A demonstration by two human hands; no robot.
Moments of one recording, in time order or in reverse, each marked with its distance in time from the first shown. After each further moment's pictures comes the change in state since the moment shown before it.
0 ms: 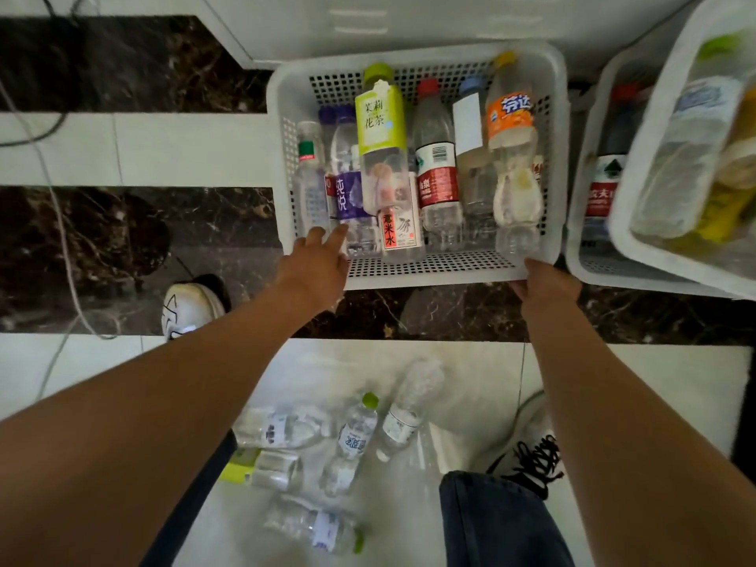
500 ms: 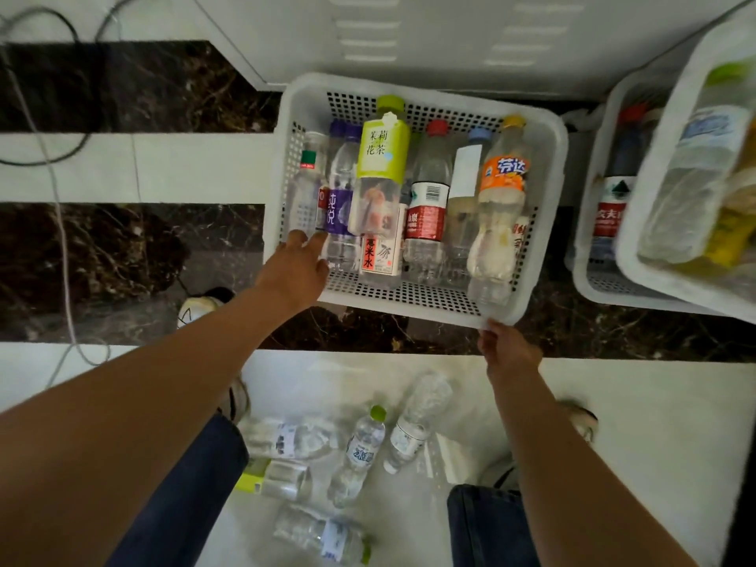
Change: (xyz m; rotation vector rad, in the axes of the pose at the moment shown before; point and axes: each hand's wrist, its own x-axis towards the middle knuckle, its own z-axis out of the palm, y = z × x) left_hand 0.014 -0.035 -0.025 -0.021 -0.008 -0.027; right_hand -0.056 0.056 0.001 0.063 0.066 0.216
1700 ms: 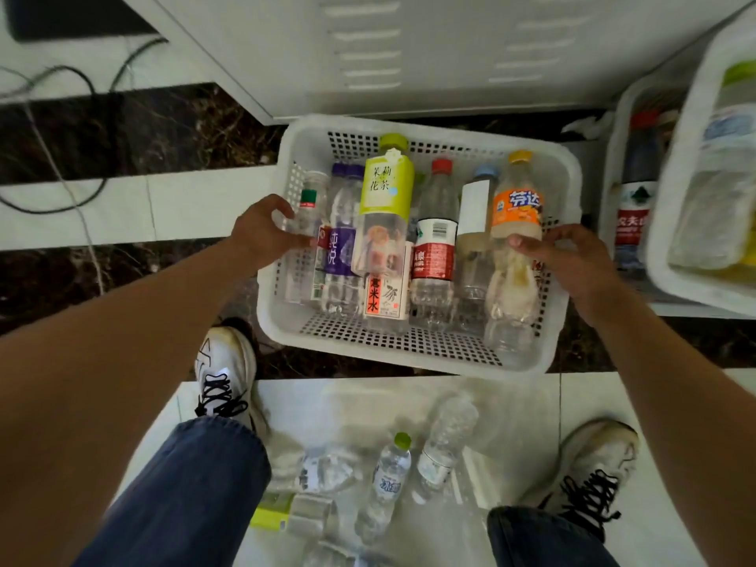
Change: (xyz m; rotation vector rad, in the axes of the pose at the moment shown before) left_hand 0.060 -0.045 -0.067 -0.495 0.136 -0.184; right_hand -0.013 -0.118 0.040 -0.650 -0.299 -0.611
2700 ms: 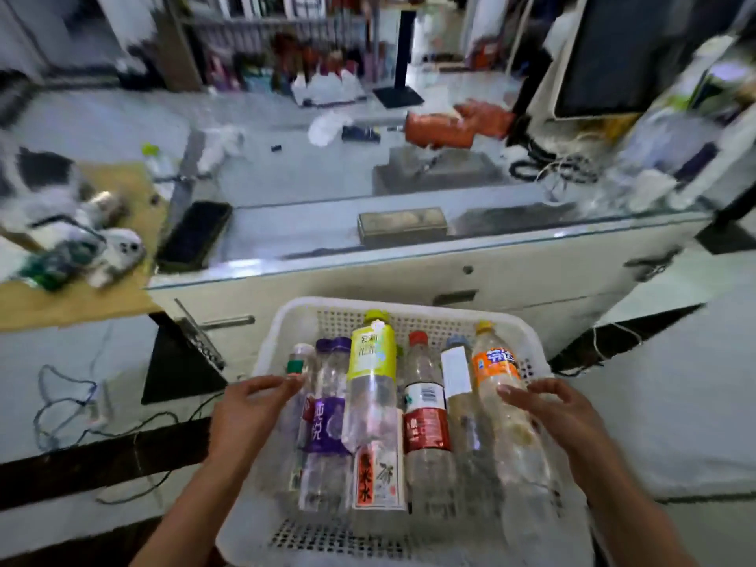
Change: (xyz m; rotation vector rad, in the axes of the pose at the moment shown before) left_hand -0.540 0.305 -0.352 -0.512 0.273 0.283; right_hand -0.584 -0.249 -0.377 0.343 0.230 -0.242
